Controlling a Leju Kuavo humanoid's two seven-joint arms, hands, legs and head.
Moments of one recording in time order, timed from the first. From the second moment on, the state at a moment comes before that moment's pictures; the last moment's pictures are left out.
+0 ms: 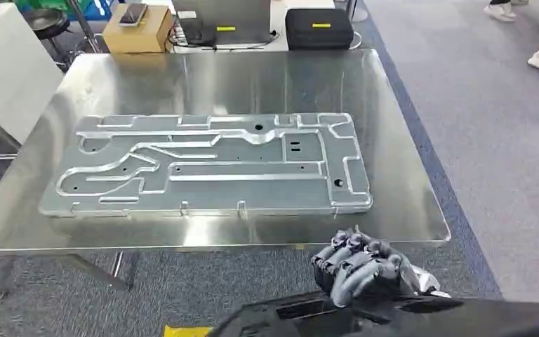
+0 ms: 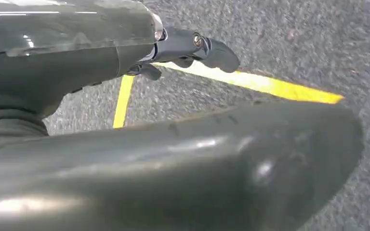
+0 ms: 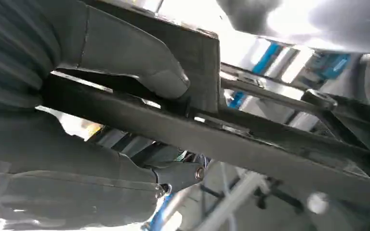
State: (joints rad) left arm -0.09 0.10 -1.11 -0.11 1.57 0.13 -0.45; right arm -0.13 -0.30 0.45 -2.15 -0.15 0.35 -0.70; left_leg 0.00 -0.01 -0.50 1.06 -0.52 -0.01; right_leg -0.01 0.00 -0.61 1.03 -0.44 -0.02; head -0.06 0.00
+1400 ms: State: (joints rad) left arm -0.11 0.12 -1.16 -0.11 1.57 0.09 -0.51; right arm -0.73 -0.26 0.36 -1.31 0.75 -0.30 -0.51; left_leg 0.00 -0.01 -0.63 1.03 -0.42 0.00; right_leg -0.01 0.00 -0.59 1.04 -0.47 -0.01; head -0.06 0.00
